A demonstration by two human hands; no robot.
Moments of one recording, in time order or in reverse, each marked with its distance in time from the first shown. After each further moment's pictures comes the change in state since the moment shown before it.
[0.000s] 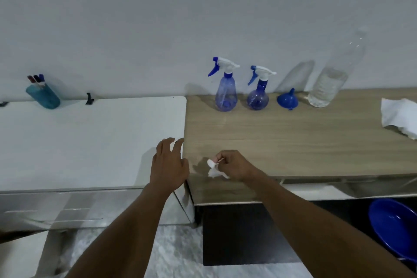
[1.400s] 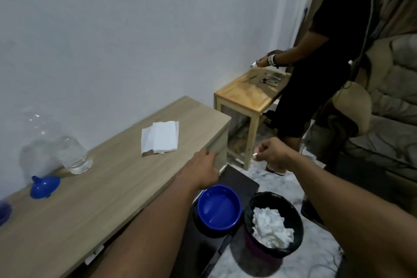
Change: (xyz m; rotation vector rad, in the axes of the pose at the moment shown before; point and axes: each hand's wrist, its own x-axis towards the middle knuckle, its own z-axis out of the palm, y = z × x) left_hand -0.090 0.729 0.188 0.051 -0.595 0.918; right_hand -0.493 0.283 -0.534 0.080 0.921 0.574
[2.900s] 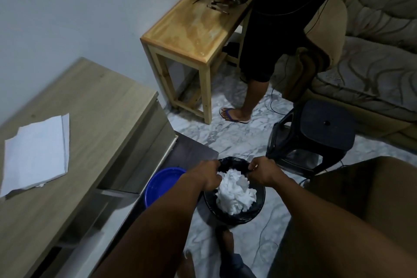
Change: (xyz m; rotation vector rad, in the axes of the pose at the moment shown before) left_hand 0.246 0.124 0.188 -0.043 -0.720 -0.015; right_hand 0.157 0.258 -0.027 -0.103 -0.122 0.419
